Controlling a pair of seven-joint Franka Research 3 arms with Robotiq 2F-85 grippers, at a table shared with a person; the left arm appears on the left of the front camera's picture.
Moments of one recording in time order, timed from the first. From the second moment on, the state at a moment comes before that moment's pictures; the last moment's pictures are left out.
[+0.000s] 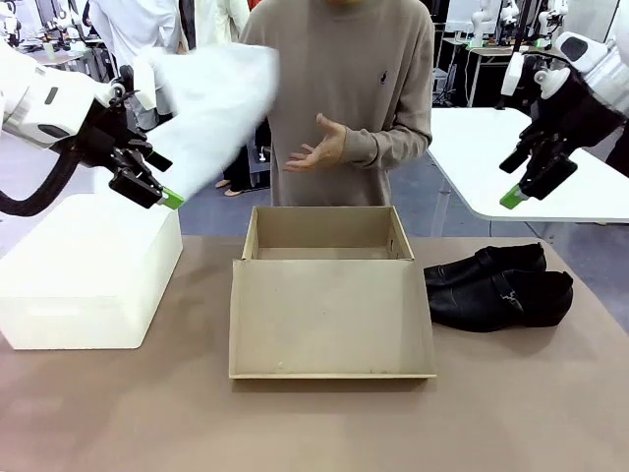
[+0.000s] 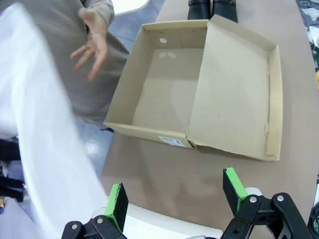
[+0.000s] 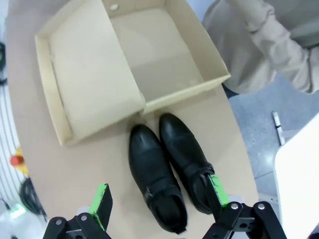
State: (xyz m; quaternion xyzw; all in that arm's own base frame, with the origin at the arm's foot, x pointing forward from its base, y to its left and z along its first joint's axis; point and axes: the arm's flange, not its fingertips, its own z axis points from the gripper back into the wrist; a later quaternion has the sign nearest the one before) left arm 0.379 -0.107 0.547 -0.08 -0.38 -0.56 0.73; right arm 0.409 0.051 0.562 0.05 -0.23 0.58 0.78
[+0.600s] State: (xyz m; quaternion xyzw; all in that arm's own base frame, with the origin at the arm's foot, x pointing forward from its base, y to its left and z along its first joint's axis) left arm 0.379 -0.107 0.547 -0.08 -0.38 -0.56 0.73; right arm 0.431 0.041 0.562 -0.02 -0.18 0.64 0.75
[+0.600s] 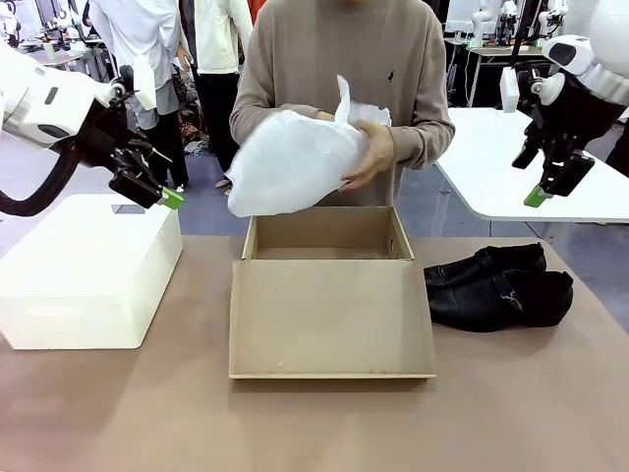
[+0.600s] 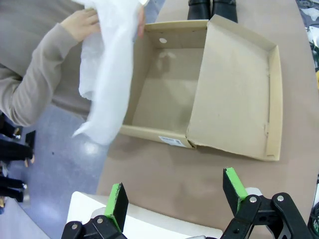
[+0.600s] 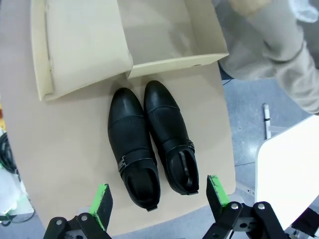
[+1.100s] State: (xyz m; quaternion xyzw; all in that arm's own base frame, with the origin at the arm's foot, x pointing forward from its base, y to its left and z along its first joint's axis) left arm 0.379 -0.107 0.547 -0.08 -0.38 -0.56 0.73; right arm 0.431 0.040 0.562 -0.02 -0.18 0.64 0.75
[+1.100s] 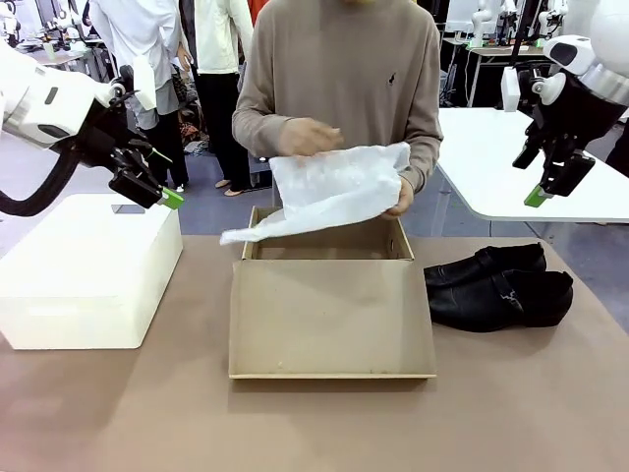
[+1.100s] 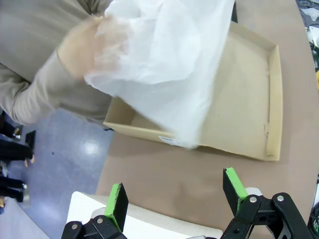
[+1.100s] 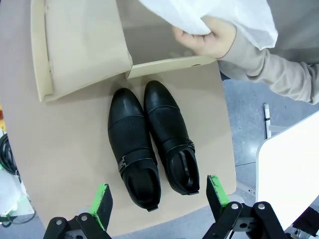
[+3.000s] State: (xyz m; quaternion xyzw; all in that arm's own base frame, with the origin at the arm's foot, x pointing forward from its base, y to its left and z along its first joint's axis) left arm 0.379 -0.107 0.547 -0.08 -0.38 -0.56 0.73; right arm 0.528 -0.023 0.479 -0.02 -0.09 0.67 0.74
